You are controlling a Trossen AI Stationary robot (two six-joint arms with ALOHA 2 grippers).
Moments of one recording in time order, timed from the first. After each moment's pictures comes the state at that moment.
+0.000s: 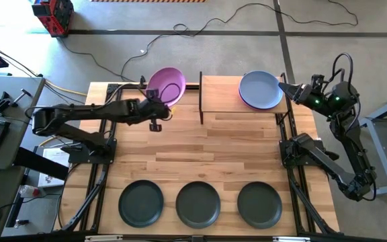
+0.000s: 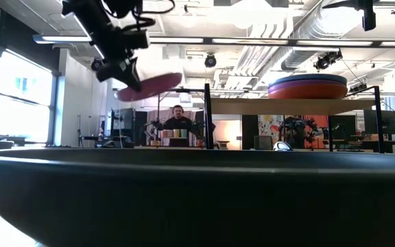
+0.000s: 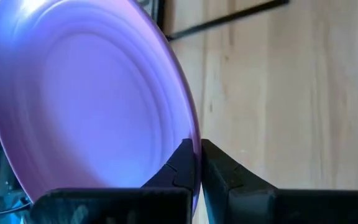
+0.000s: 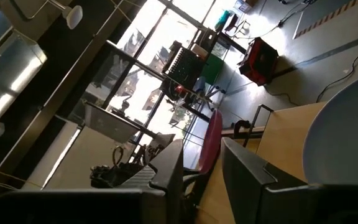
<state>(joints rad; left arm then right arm) 0.26 1.25 0.89 -0.48 -0.49 0.55 -1.10 0.42 0.86 -0.44 -0.53 0.98</state>
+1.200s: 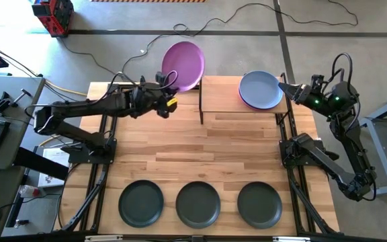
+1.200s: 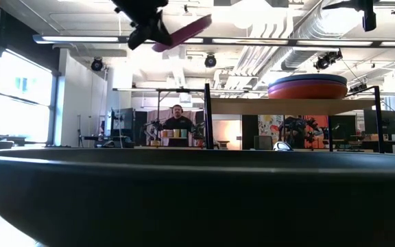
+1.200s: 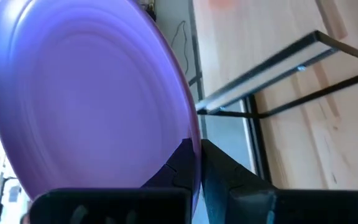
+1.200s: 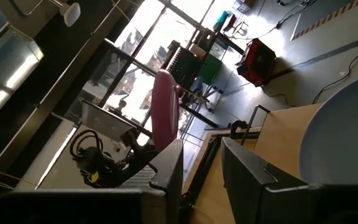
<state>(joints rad) 0.23 1.30 1.13 -0.27 -0.54 1.05 -1.10 0.42 0.86 -0.45 -0.53 0.96</state>
